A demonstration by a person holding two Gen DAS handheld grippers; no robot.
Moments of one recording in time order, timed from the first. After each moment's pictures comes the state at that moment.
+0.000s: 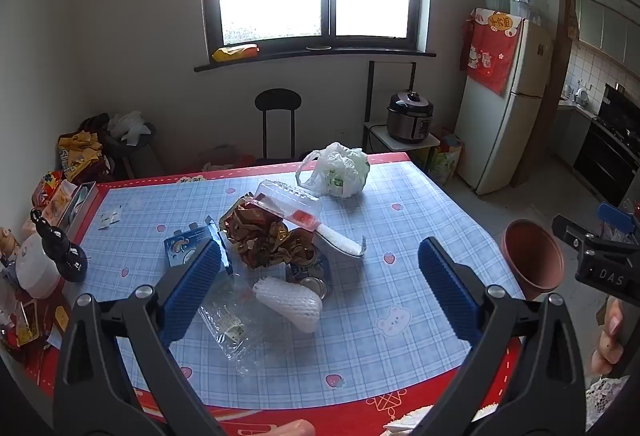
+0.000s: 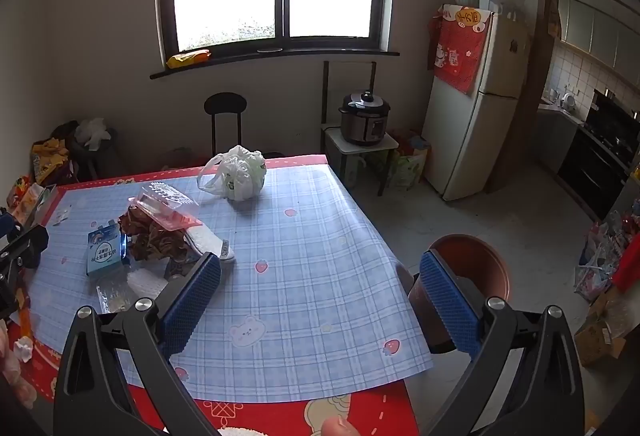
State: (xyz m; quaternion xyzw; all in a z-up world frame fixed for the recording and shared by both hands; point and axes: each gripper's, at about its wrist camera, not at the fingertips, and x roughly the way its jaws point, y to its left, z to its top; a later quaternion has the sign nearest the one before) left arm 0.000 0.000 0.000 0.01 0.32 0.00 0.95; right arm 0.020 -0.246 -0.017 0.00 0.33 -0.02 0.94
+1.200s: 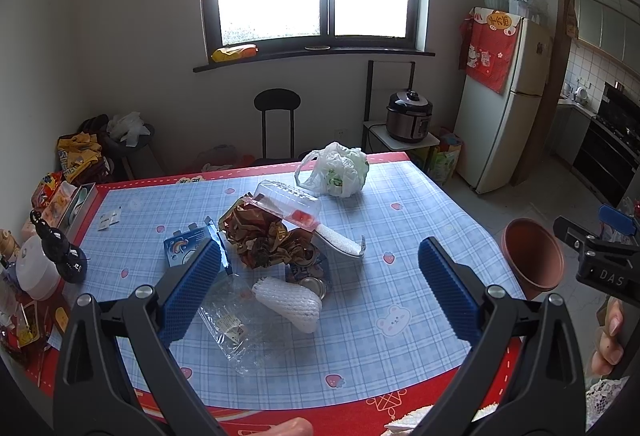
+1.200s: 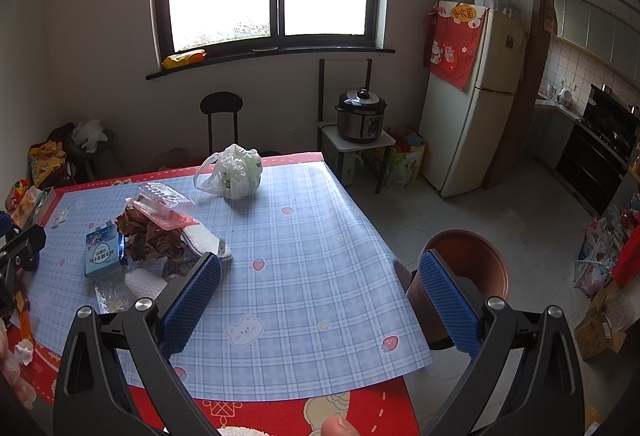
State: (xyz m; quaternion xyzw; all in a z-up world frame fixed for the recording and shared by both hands) left arm 0.000 -0.004 -0.002 0.01 0.32 0.00 0.95; right arm 0.019 -0.250 -0.019 0.00 0.34 -0.03 0.94
